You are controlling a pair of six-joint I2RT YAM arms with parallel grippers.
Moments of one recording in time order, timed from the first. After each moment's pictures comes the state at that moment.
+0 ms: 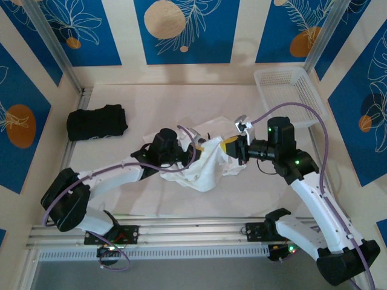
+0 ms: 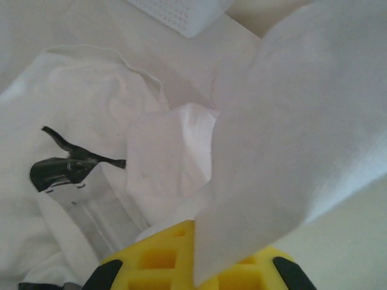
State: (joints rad) left arm -0.77 1.42 0.85 0.09 0.31 -0.18; right arm 0.35 0.88 0.96 -0.58 -0.70 0.06
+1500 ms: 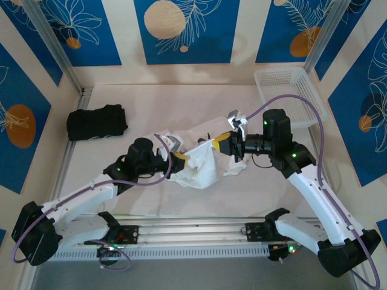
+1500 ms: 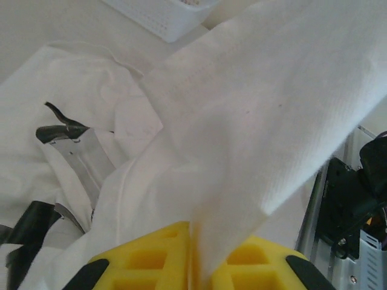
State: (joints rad) left arm -0.73 1.07 0.67 -0.03 0.40 -0.21; right arm 0.42 0.96 1.06 -0.54 -0.83 0.05
